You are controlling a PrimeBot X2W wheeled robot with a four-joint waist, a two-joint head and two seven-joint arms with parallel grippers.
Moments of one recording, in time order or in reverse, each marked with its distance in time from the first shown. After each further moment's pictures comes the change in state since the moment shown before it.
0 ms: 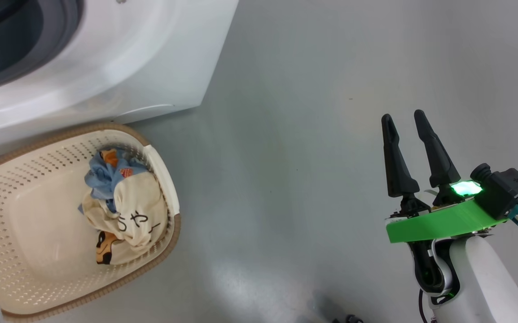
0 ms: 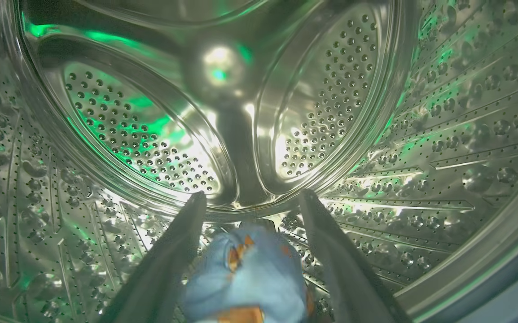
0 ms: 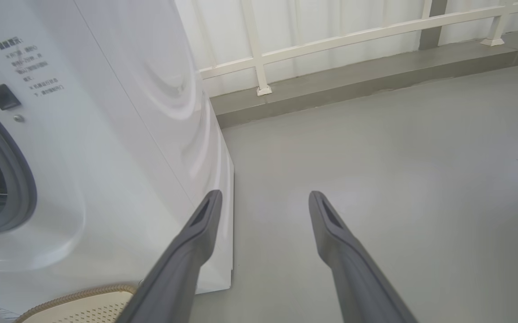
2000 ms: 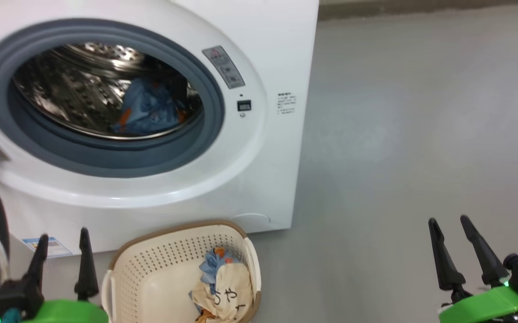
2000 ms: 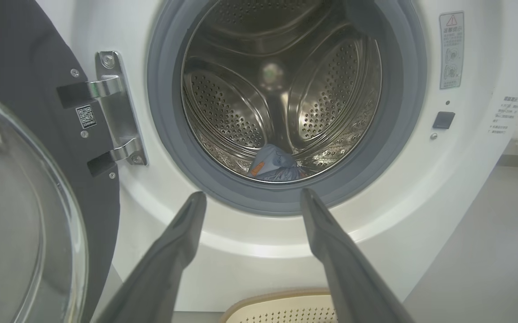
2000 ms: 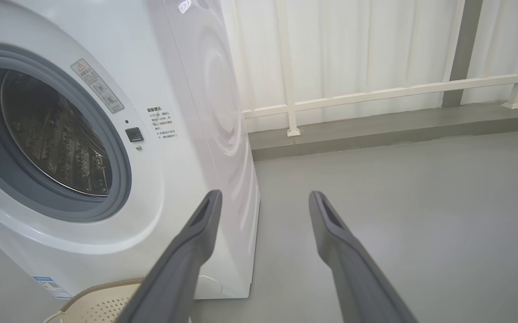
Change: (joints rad) left arm 1.029 -0.278 0.088 -0.492 -0.011 -0.020 0.000; right arm 0.330 -0.155 -0.077 0.045 -0.028 0.000 0.000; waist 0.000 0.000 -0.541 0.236
